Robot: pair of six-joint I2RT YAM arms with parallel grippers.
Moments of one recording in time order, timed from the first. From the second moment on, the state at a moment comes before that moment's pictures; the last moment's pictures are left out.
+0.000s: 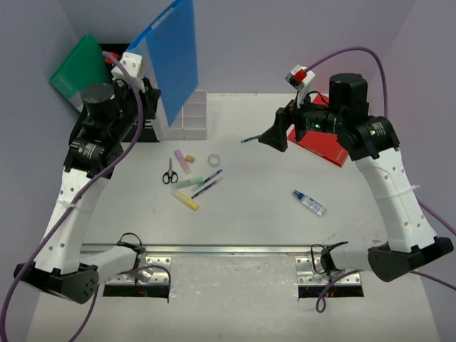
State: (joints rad) left arm -0.24 1.07 1.42 -0.44 0.06 0.03; right arm 0.34 1.30 1.65 -0.81 -0.63 -0.10
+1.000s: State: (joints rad) left arm 0.37 1.67 1.86 -0.07 0.35 -0.05; right arm 0.34 1.39 1.54 -0.76 -0.67 -0.19
